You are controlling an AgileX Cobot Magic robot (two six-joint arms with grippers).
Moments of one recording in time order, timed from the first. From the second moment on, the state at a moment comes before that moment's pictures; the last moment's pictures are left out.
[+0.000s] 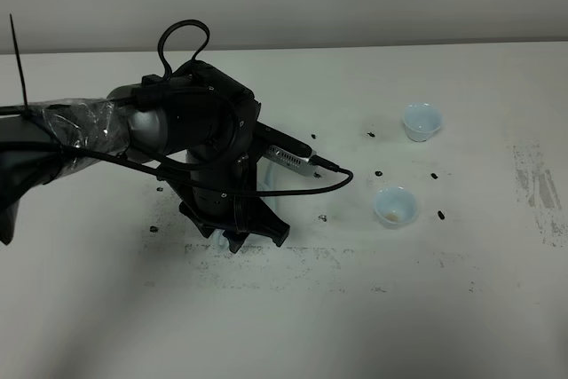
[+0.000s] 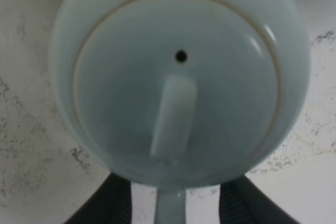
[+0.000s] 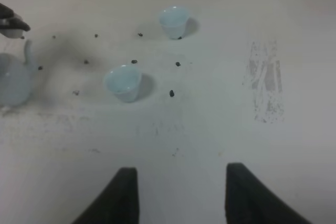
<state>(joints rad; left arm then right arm) -0.63 2.08 -1.43 0.10 0.96 -0.11 -0.03 -0.01 -0.52 0.16 1.10 -0.01</state>
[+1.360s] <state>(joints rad) -0.63 2.11 -1.46 0.10 0.98 -0.11 -0.03 -0.01 -0.52 0.16 1.10 -0.01</state>
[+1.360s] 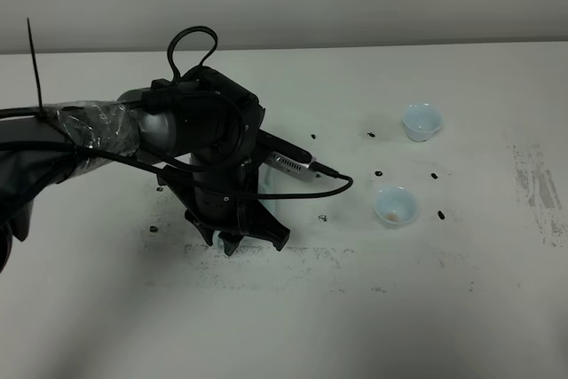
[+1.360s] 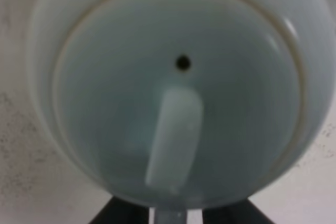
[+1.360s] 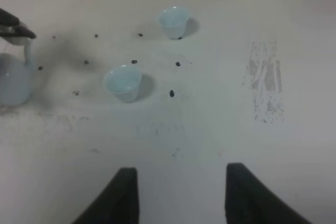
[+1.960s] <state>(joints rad) -0.63 2.12 -1.48 0.10 1.00 -0.11 -0.03 -0.01 -0.52 0.16 1.10 -0.01</state>
